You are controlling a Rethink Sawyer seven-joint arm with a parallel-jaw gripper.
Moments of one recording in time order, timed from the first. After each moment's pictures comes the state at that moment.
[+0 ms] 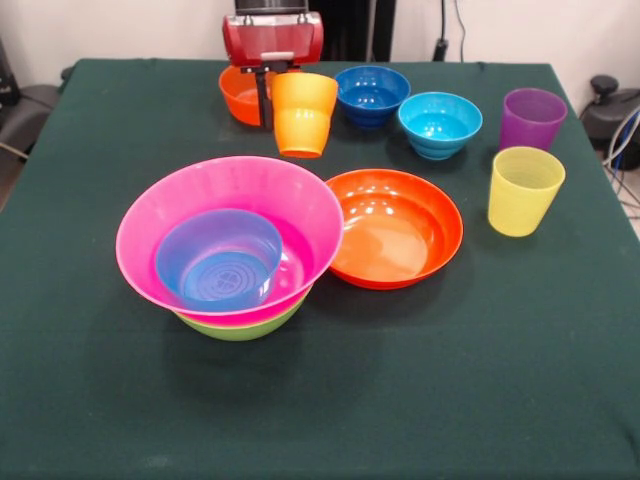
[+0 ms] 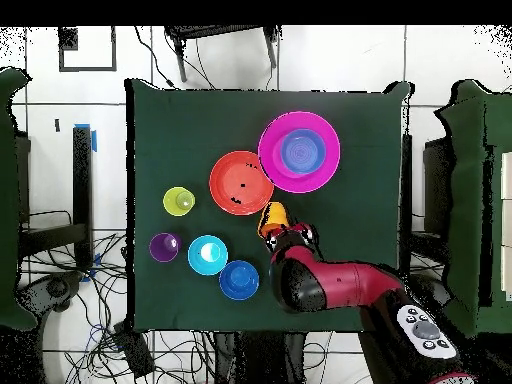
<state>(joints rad) -0.65 -0.68 0.25 2.02 -0.57 -0.12 1.59</state>
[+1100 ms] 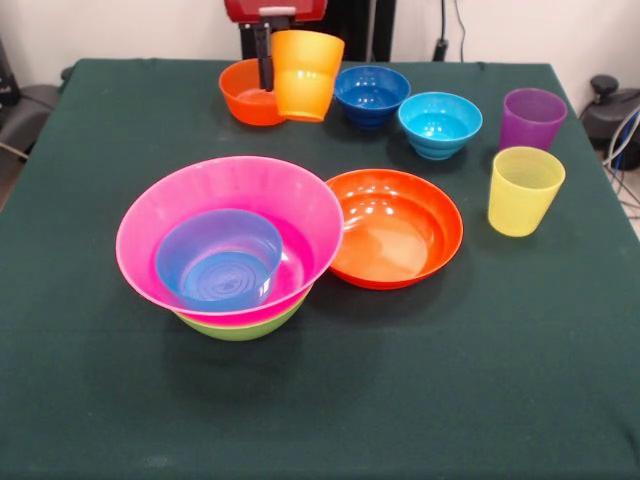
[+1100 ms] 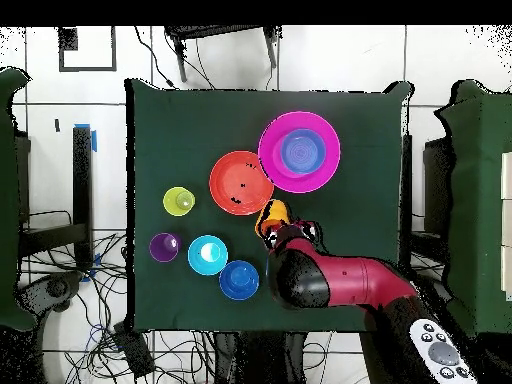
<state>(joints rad) -0.68 -0.85 0.33 2.07 -0.44 0.09 1.59</state>
